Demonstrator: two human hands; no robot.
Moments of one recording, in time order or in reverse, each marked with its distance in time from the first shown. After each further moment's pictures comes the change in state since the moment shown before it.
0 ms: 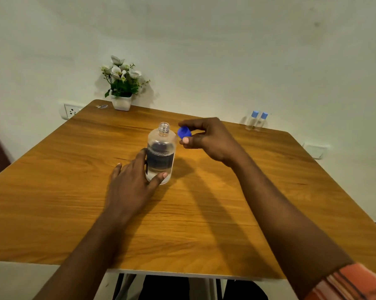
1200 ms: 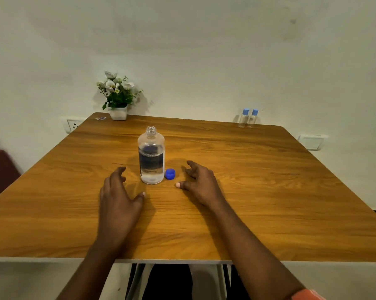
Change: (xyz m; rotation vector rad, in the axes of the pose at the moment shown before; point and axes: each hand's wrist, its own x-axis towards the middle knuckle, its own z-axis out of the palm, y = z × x) left_hand -0.054 0.019 -0.014 -0.130 0.152 -0.242; right_hand -0.063 0.087 0.055 -0.047 0.171 0.240
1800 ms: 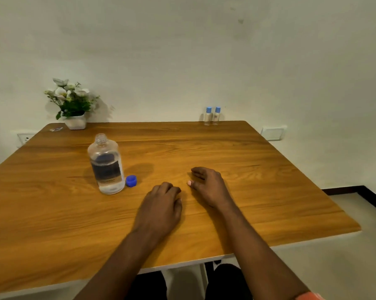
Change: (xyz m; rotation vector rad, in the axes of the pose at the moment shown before) left_hand -0.031 0.094 0.103 0.275 -0.426 0.544; right_hand -0.020 0.065 -0.087 -0.082 0.167 0.053
